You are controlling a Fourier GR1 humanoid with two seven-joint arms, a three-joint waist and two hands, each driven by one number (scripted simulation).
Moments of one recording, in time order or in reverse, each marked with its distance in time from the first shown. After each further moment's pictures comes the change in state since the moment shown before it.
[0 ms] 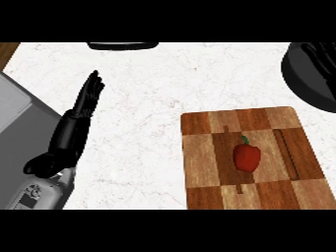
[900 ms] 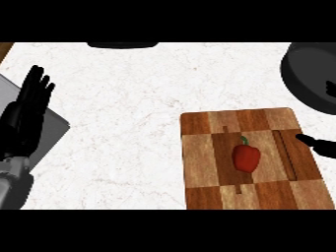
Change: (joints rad) left arm 0.034 0.085 0.242 -0.024 0.129 0.031 0.315; right arm 0.263 -0.026 -0.056 0.233 0.453 -0.148 -0.597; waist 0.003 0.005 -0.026
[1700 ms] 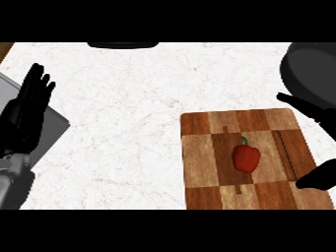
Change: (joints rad) left arm -0.017 -0.017 0.021 0.008 -0.015 -0.013 0.032; right arm -0.052 -0.229 0.296 -0.382 0.137 0.357 0.653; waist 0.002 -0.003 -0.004
